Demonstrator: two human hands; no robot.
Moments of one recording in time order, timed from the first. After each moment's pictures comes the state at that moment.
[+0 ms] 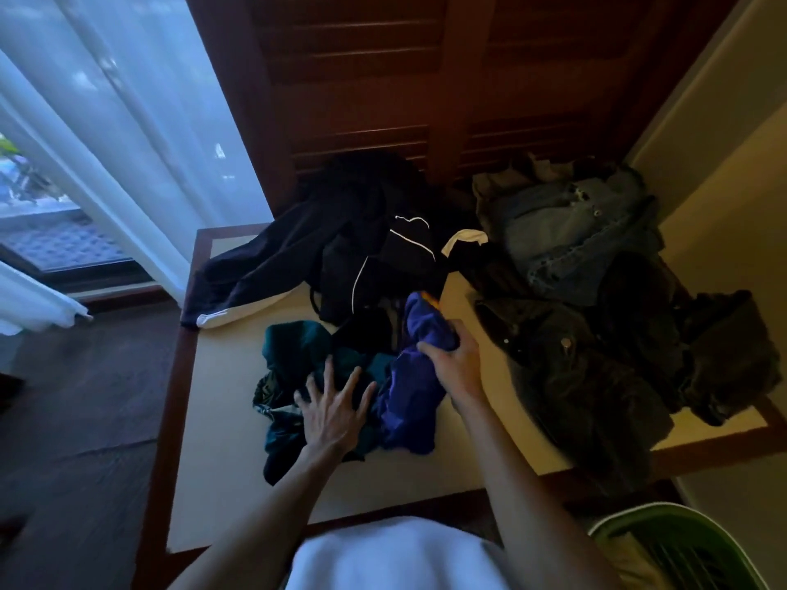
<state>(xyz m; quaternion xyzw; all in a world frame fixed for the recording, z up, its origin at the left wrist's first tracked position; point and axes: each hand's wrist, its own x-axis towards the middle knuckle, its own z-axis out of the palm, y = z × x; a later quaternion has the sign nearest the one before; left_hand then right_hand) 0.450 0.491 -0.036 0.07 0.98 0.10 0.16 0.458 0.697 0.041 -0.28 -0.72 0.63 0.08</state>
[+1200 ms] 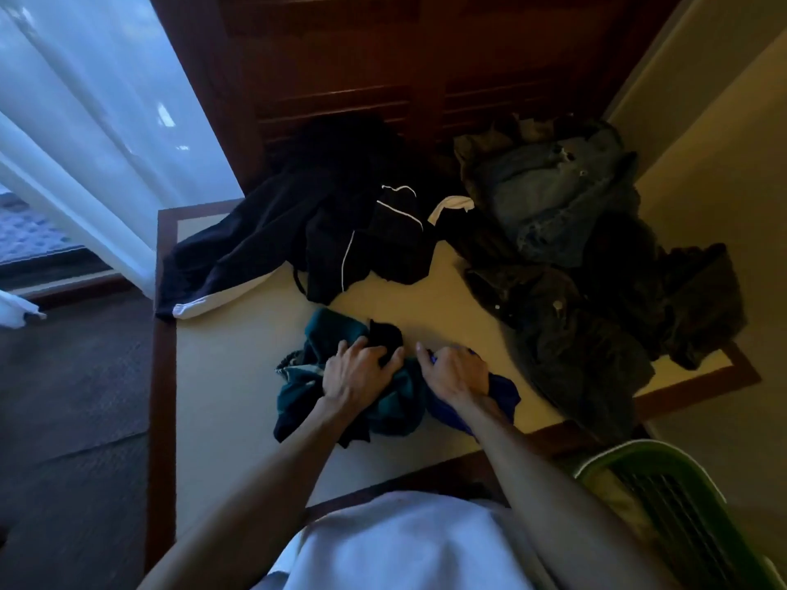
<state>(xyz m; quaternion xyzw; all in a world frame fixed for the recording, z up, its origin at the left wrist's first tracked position) 0.425 0.526 0.007 0.20 0.96 0.14 0.16 0.493 0.689 0.010 -0.23 -0.96 0.16 -0.08</state>
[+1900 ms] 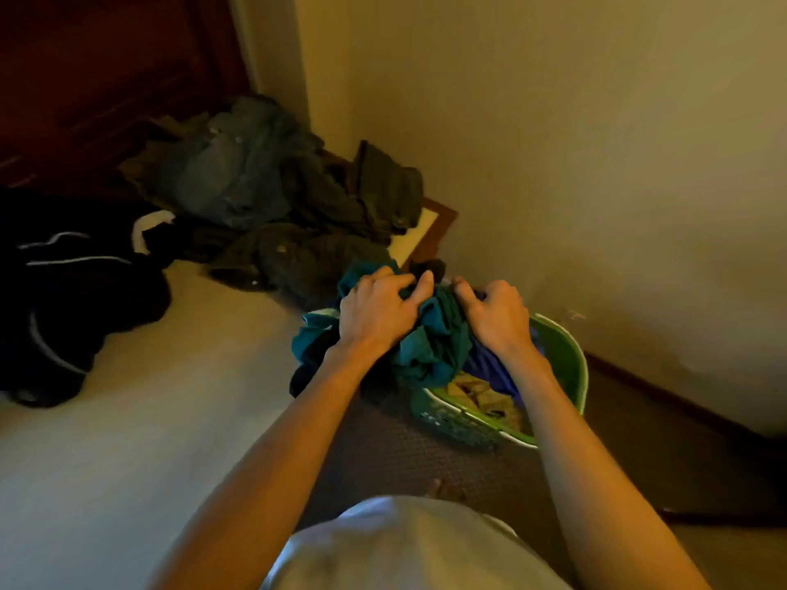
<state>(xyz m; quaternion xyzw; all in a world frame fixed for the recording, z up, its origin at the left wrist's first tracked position) 0.666 0.740 0.147 0.54 0.78 0.26 0.18 0.828 0.812 0.147 -0.58 -0.75 0.25 0.19</state>
